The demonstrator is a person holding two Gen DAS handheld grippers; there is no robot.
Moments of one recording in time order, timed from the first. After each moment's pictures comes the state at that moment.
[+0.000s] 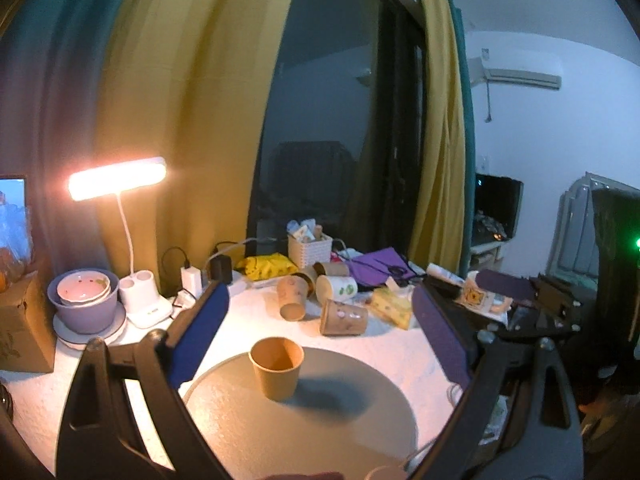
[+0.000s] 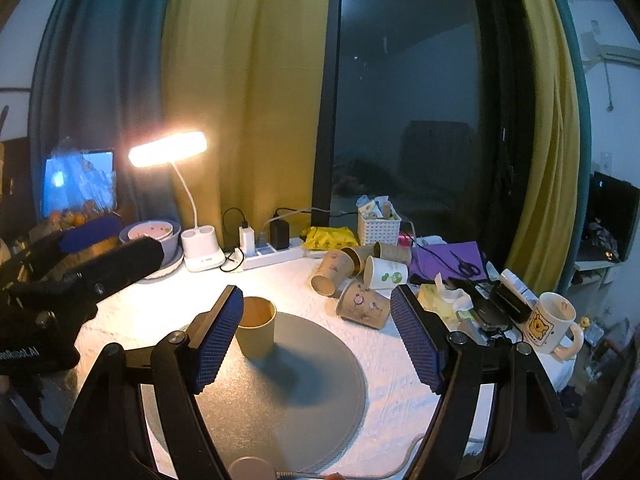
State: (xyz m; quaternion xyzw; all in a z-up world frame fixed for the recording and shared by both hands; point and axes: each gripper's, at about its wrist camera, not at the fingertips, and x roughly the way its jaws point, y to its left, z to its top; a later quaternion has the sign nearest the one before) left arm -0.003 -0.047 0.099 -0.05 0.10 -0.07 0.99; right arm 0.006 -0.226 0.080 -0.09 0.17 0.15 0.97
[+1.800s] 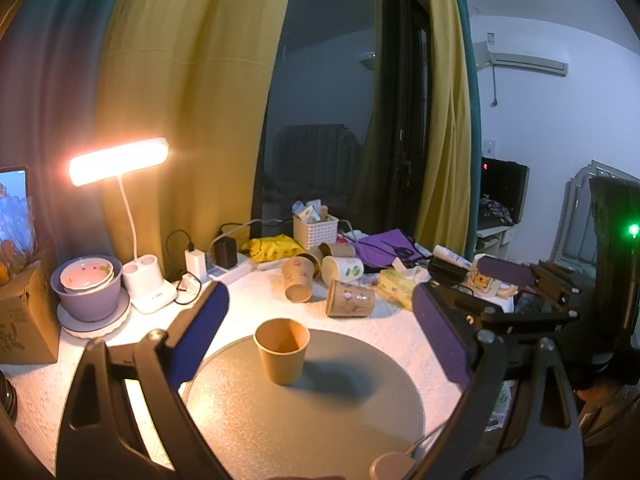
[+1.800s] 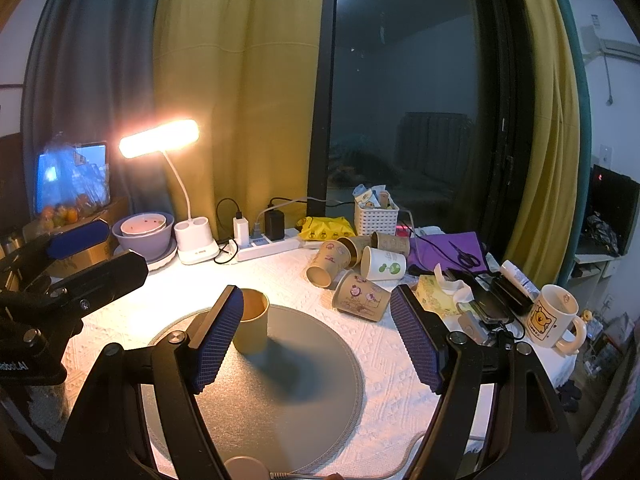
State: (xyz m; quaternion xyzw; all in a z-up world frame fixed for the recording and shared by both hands) left arm 0.002 -0.050 0.088 -0.04 0.13 -0.06 0.99; right arm 0.016 -0.229 0.073 -0.08 0.18 0.15 0.97
